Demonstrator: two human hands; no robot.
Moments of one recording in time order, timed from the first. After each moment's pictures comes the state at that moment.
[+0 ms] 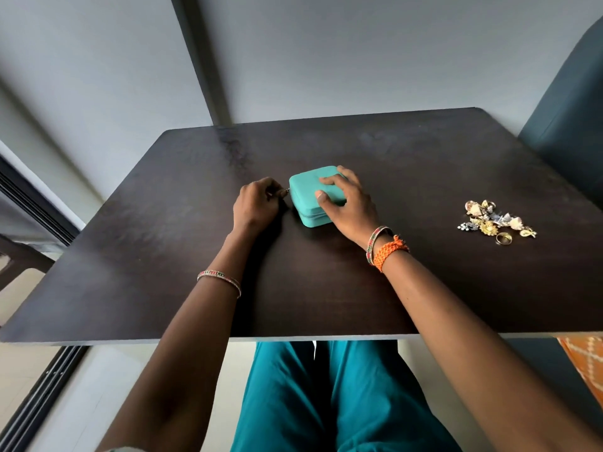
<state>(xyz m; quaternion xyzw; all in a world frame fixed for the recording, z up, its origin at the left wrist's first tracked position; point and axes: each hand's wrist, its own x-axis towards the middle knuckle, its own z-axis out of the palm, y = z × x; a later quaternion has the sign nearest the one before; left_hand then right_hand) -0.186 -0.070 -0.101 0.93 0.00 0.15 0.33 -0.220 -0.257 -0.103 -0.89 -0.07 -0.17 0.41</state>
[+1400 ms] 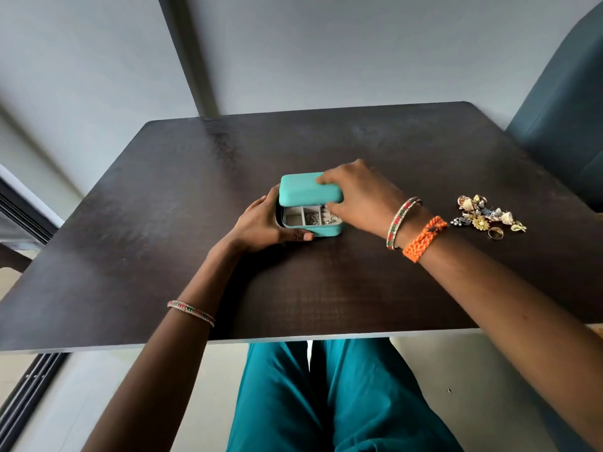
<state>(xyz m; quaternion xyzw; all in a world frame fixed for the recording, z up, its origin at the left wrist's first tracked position) -0.220 -0.069 -0.100 0.91 -0.17 -0.06 0.37 -0.265 -0.263 -0.021 -0.97 -0.15 -0.08 0.16</state>
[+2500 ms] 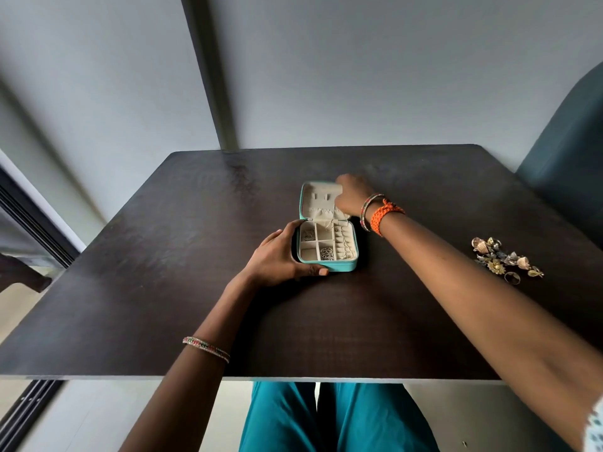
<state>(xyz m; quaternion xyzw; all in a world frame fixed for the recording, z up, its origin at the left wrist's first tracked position) -0.220 -0.070 -0.104 0.92 -0.15 -0.04 0.35 -0.148 -0.249 -0.040 -0.98 -0.03 -0.04 0.21</state>
